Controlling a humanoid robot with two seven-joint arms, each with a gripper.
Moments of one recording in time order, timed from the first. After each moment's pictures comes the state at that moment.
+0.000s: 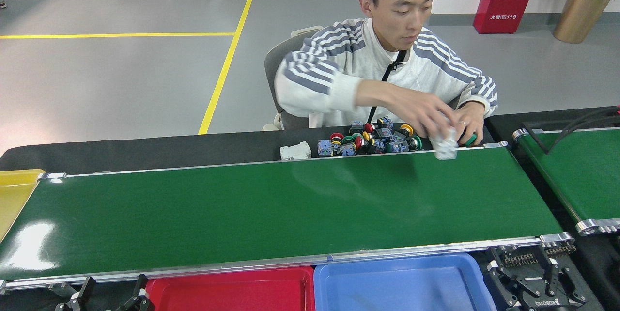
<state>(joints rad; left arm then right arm) 0.36 0.10 0.26 -1.74 -1.42 -0.20 0.10 0.24 -0.16 -0.23 -1.66 1.14 -0.27 -0.03</state>
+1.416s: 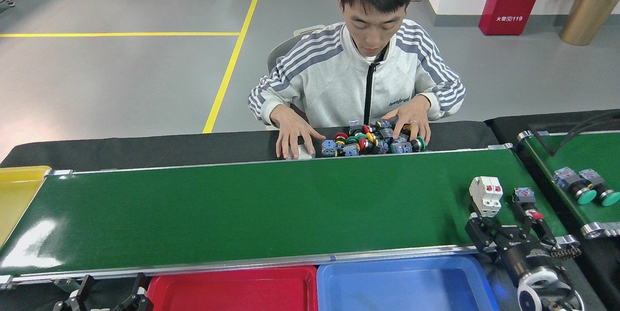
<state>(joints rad) 0.35 0.11 0.26 -1.73 -1.42 -0.20 0.10 -0.19 -0.16 -0.10 -1.25 1.23 -0.18 0.06</state>
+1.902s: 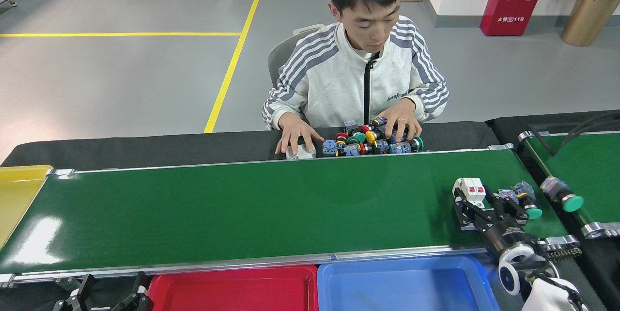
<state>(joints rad) 0.35 0.11 0.26 -1.72 -1.42 -0.20 0.10 -0.24 -0.22 0.02 -1.20 1.21 -0.23 0.02</state>
